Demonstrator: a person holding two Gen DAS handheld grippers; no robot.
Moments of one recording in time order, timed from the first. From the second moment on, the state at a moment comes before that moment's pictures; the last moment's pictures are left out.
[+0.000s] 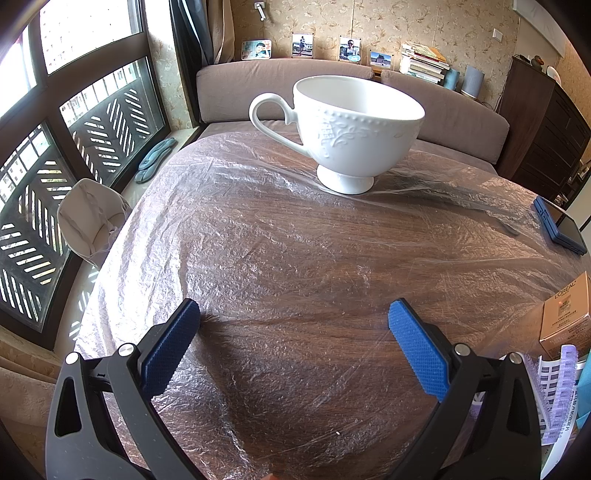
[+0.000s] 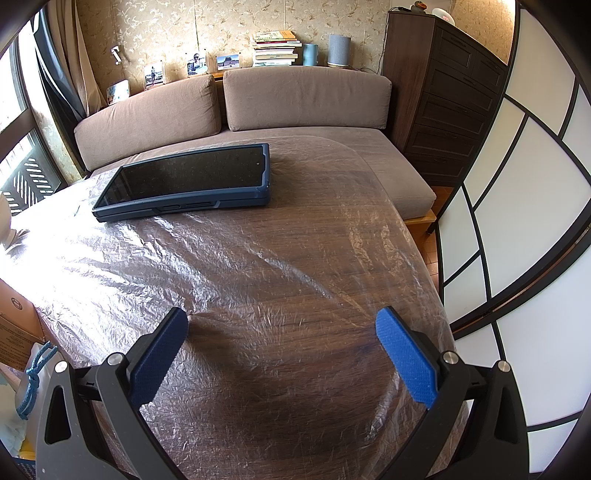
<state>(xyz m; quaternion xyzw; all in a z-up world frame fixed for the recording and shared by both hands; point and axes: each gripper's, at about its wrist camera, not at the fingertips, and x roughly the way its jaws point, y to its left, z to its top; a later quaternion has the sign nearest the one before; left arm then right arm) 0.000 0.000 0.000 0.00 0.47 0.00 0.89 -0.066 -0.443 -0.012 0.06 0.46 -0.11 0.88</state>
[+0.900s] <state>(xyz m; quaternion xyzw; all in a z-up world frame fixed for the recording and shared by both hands) -0.002 0.000 0.003 0.00 0.47 0.00 0.89 -0.066 -0.443 -0.012 0.06 0.46 -0.11 0.88</state>
